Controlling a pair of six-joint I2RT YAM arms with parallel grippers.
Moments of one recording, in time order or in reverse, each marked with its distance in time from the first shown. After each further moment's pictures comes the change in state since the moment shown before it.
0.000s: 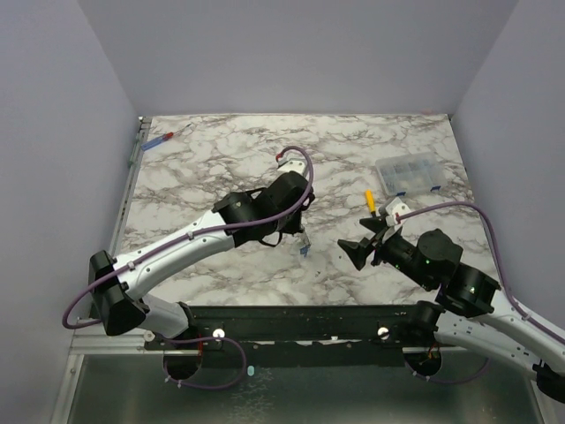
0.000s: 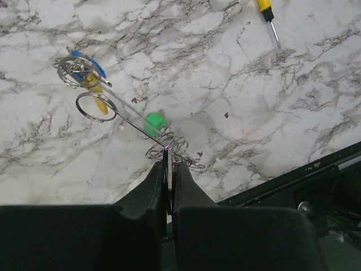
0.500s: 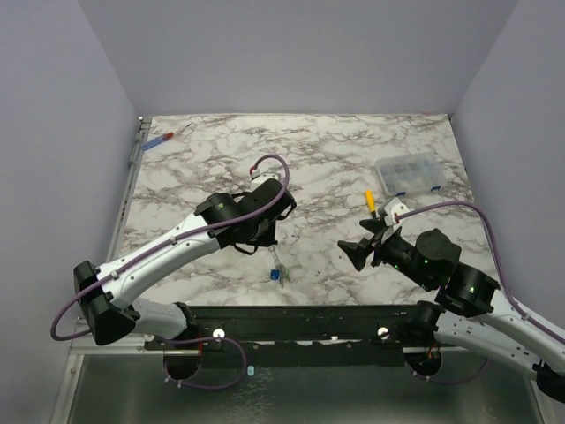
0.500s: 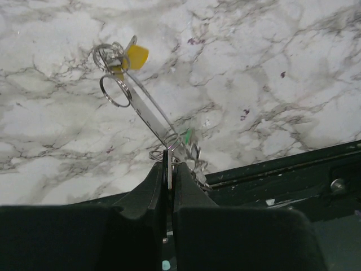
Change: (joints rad) left arm 0.040 -0.097 0.001 -0.334 0.006 -0.130; right arm 0.000 0.002 0.000 -0.016 0.002 0.009
